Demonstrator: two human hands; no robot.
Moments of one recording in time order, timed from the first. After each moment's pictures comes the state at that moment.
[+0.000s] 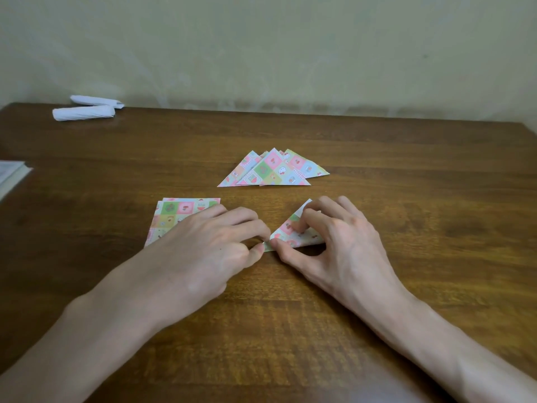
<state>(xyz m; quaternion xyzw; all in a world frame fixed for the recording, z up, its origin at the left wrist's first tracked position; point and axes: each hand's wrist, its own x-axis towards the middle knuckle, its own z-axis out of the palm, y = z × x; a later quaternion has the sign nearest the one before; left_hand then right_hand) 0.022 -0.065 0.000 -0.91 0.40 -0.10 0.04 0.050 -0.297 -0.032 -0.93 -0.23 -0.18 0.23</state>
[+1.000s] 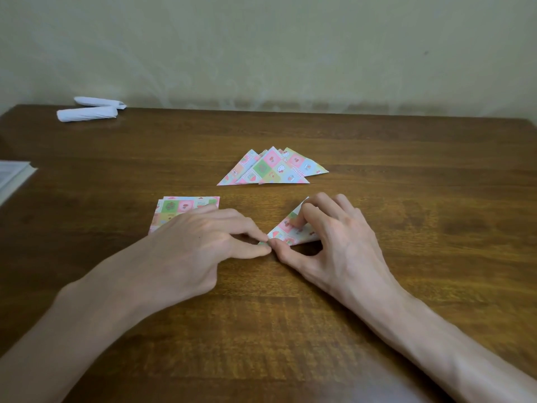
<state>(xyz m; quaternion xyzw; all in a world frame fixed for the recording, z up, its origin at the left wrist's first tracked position) 0.016 -0.055 0.002 -0.94 0.34 -0.01 -0.06 0.051 -0.299 -0.039 -0.93 -0.24 -0.17 0.22</state>
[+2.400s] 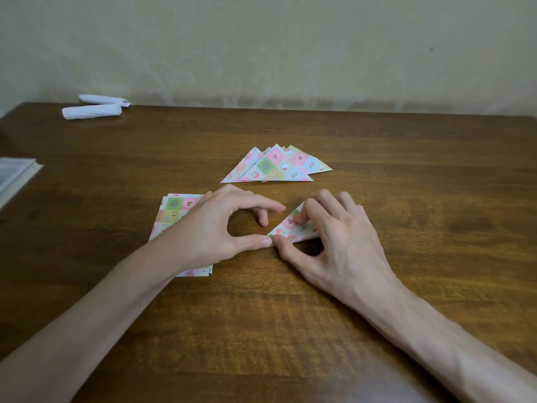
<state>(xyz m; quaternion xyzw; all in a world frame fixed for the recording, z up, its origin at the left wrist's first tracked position) 0.046 -0.069 -0.011 -0.92 0.16 0.03 -0.35 0.050 -0.299 -0.040 -0.92 -0.26 -0.17 0.22</state>
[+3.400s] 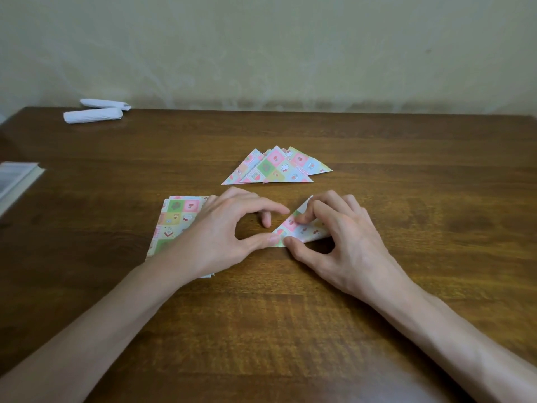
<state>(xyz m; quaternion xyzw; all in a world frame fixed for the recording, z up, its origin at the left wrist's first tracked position) 0.043 -0.079 -0.015 -0.94 0.15 0.00 -0.31 0.058 -0.308 -0.041 -0.92 -0.25 -0.10 0.27</state>
